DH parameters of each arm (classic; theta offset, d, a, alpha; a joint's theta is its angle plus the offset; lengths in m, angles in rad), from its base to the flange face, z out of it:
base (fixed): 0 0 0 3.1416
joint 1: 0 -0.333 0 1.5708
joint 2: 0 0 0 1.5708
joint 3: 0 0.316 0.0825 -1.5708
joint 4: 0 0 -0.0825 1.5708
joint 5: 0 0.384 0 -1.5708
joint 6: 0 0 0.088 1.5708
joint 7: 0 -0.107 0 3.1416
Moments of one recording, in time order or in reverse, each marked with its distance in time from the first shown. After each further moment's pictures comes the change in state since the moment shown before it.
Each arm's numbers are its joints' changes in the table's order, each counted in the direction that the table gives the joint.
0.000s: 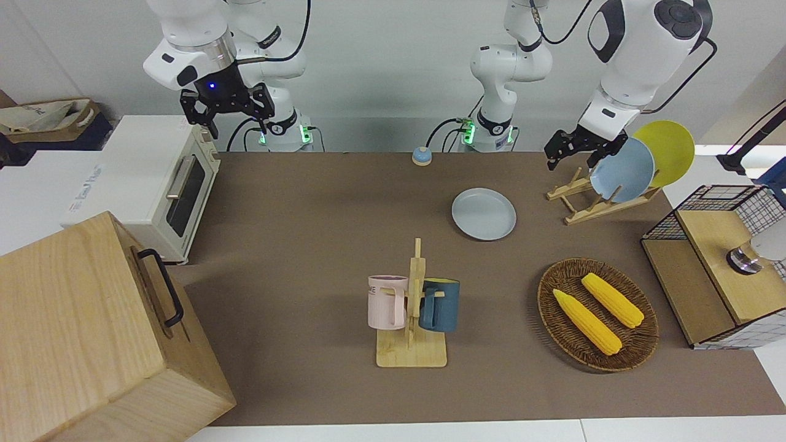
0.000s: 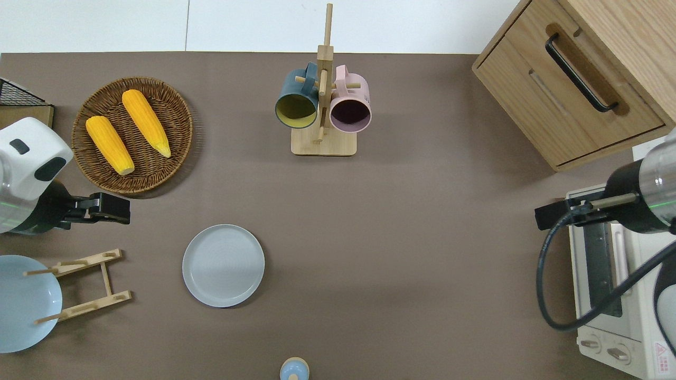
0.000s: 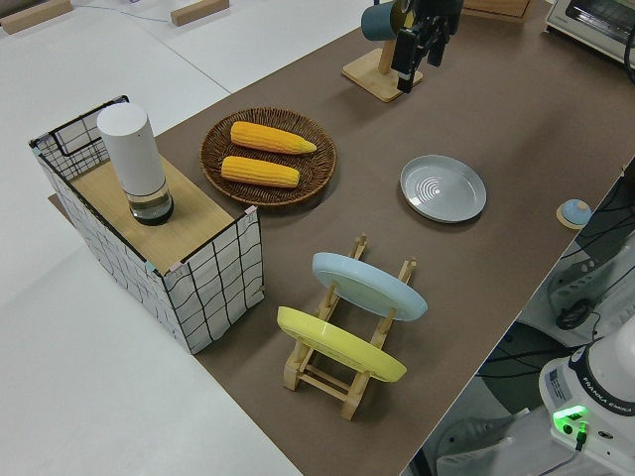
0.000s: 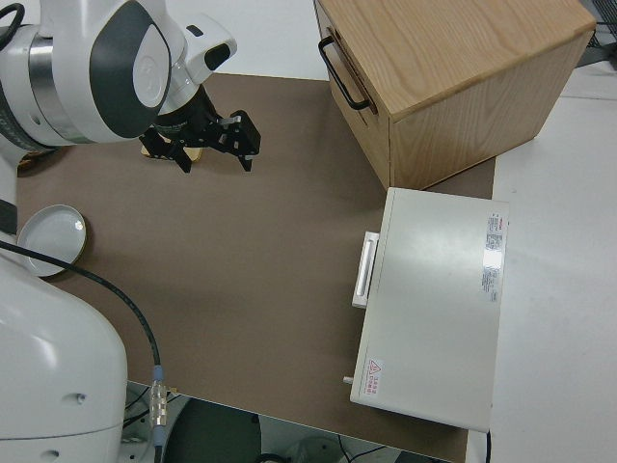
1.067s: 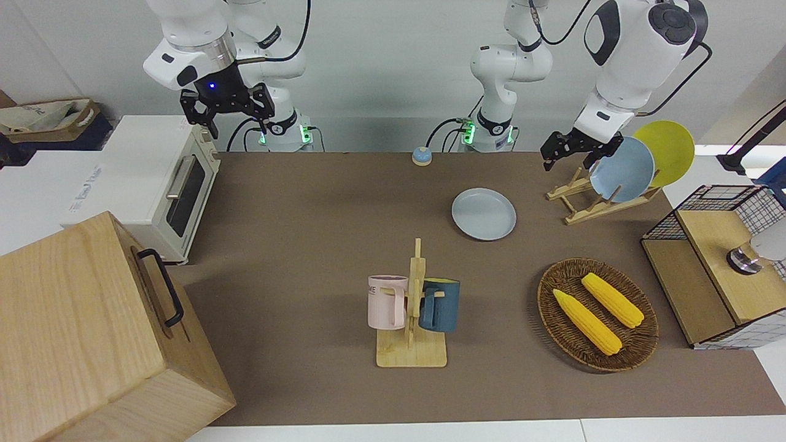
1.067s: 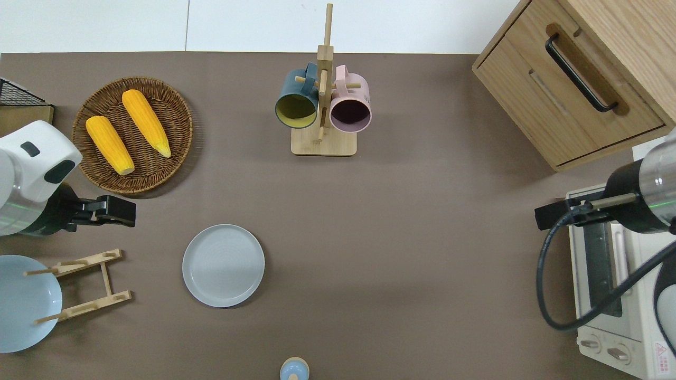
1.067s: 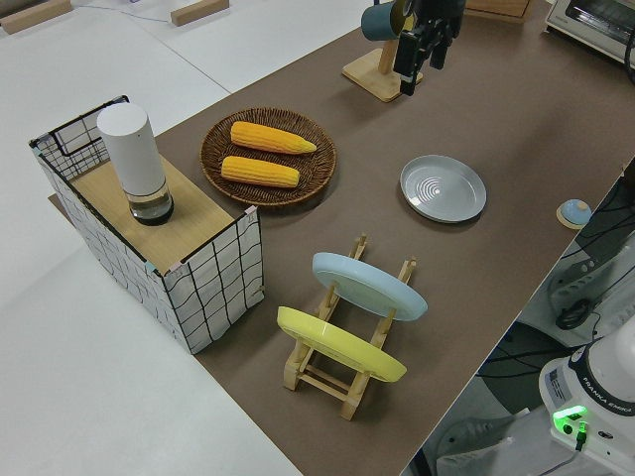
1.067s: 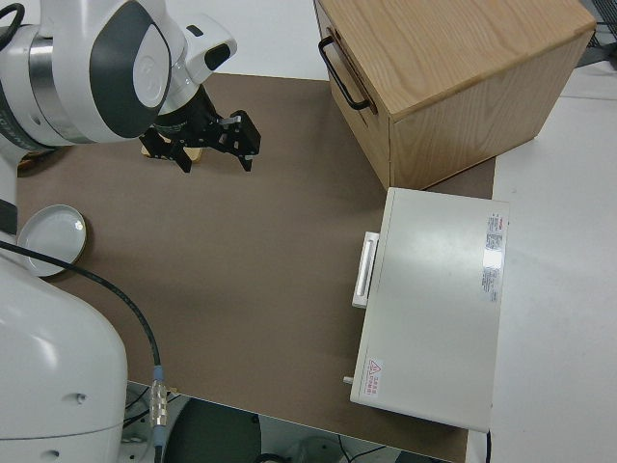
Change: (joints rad) left arm 0.010 0.000 0.001 0.017 -0.001 0.000 0.000; right arm 0.000 0.000 0.000 0.000 0.000 0.000 0.000
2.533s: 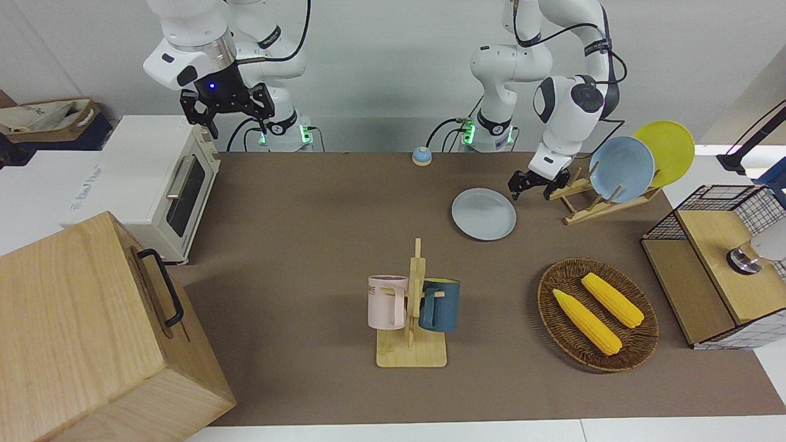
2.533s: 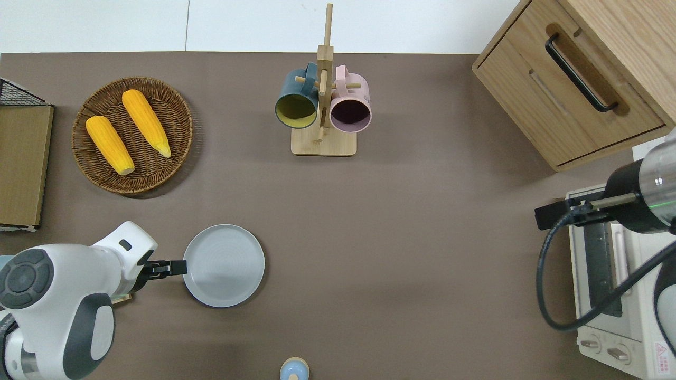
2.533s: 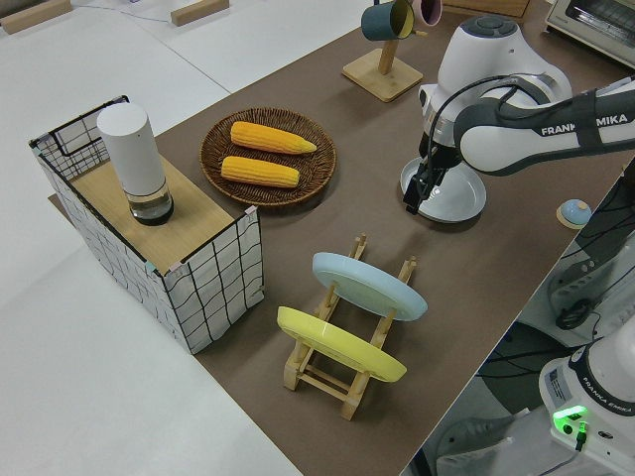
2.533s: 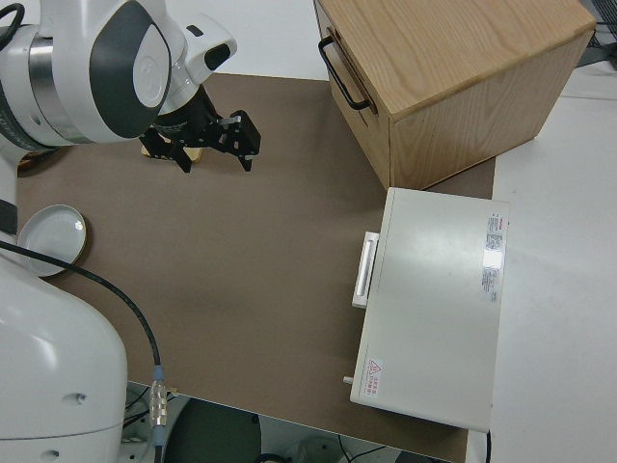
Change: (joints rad) left arm -0.002 -0.170 0.004 0.781 -0.001 -0.695 0.008; right arm 0.000 0.000 0.000 0.000 0.000 0.000 0.000
